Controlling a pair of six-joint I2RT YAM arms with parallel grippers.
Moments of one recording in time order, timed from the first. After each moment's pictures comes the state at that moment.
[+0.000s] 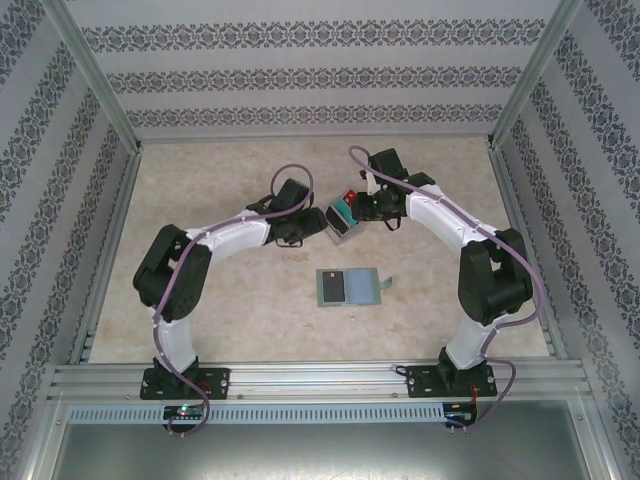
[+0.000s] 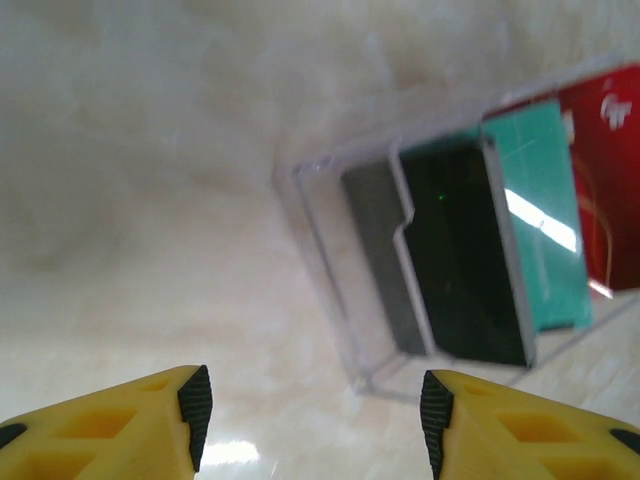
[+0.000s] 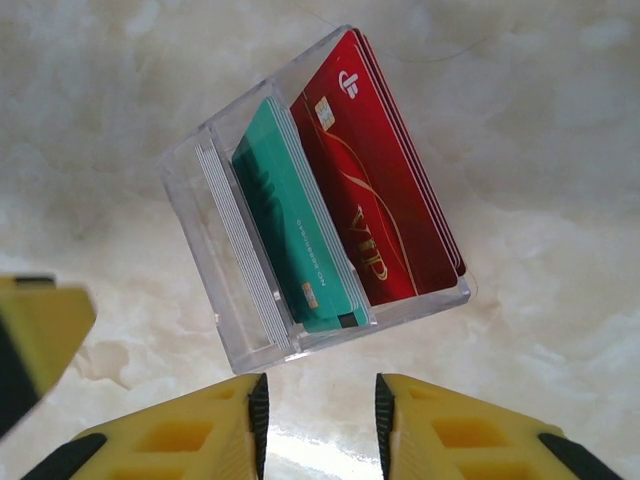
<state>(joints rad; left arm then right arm) -0.55 1.91 1.30 -0.31 0.09 -0.95 0.37 1.76 1.37 -0.67 -0.16 0.29</state>
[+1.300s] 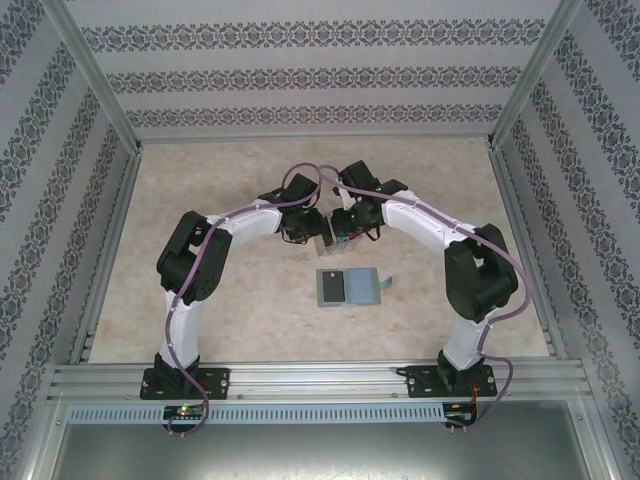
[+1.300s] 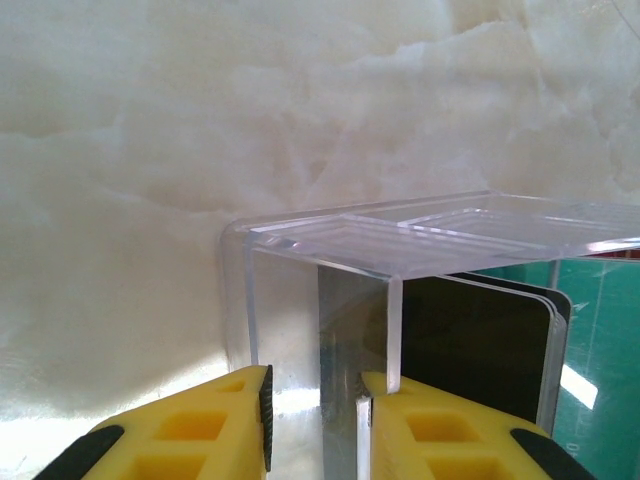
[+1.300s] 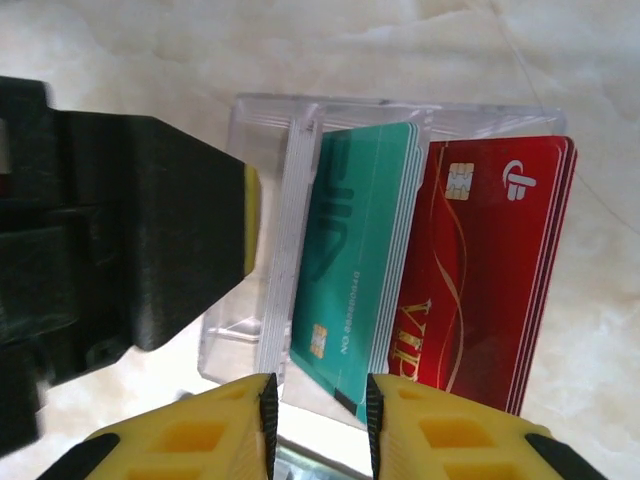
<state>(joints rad) -0.53 2.07 1.45 -0.43 0.18 -0.87 0.52 1.83 1.39 -0.72 -0.10 0.24</state>
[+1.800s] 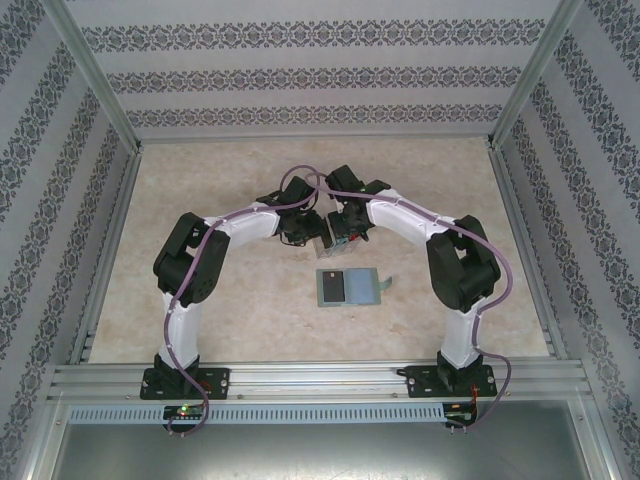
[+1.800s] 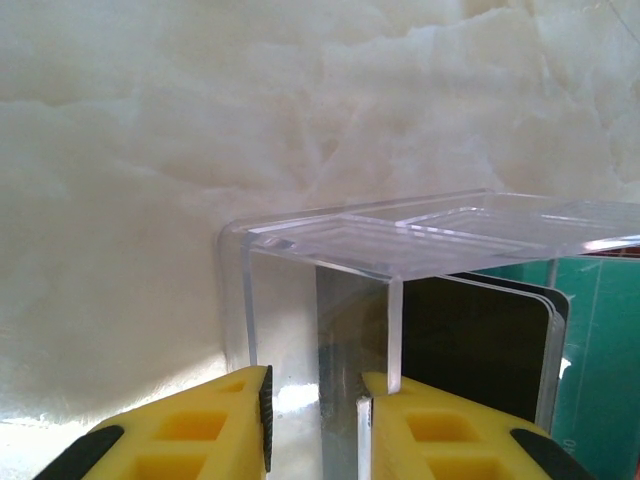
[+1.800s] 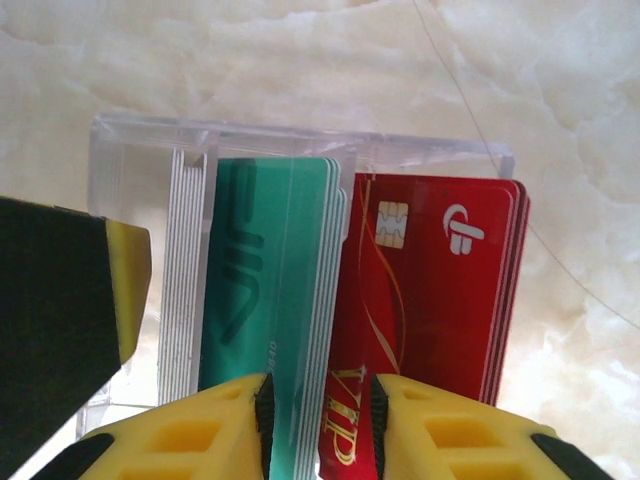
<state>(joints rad) -0.53 2.04 1.40 -0.39 0.19 -0.89 0.56 1.93 1.46 -0.75 0.07 0.24</state>
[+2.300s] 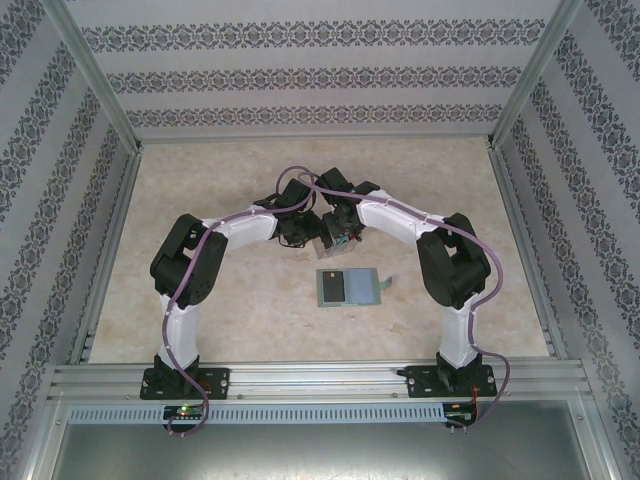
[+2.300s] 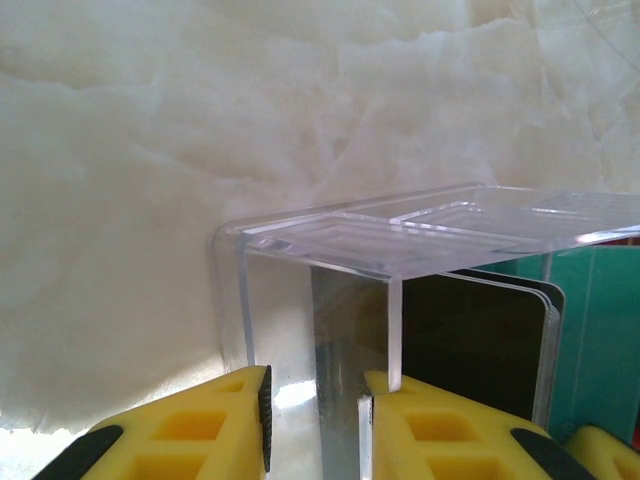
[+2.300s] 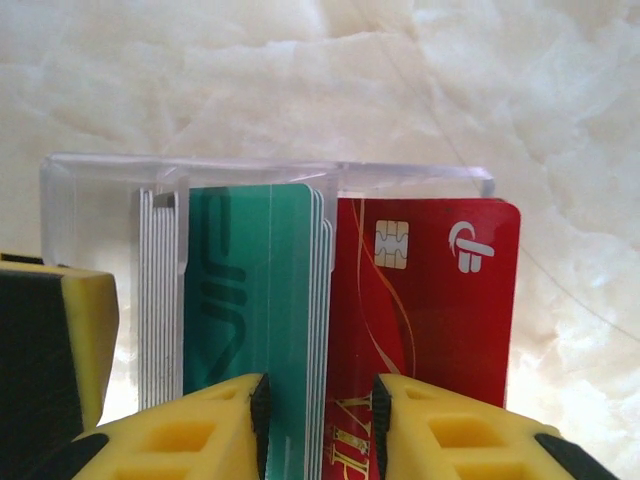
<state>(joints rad) -0.53 2.02 1.35 -0.34 0.19 -0.93 0.59 1.98 1.50 -0.75 0.19 0.24</state>
